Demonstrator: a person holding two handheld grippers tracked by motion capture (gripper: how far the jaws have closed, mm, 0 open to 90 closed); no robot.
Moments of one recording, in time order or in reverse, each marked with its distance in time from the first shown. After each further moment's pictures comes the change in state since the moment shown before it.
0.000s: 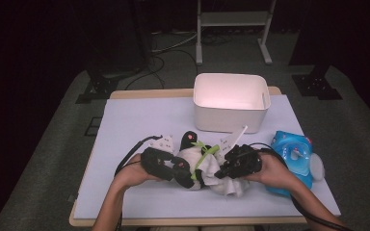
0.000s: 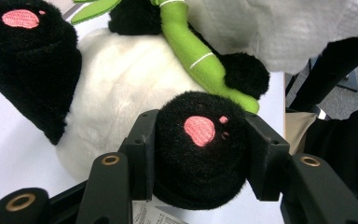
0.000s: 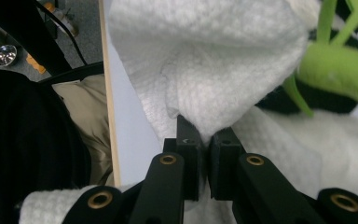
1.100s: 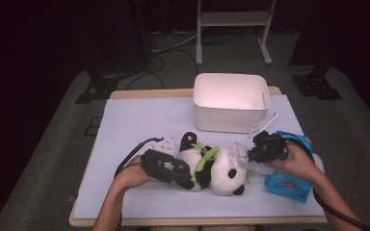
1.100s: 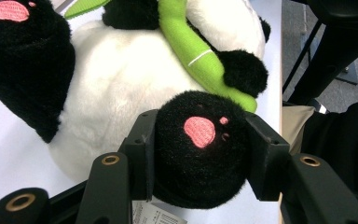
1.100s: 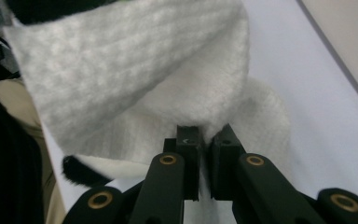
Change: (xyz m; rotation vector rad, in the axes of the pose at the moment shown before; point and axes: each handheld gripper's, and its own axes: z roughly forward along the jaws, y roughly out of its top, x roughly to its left) left arm -0.006 0.000 0.001 0.023 -0.006 0.009; right arm -0.056 -0.054 -0.035 0.012 -0.145 0.204
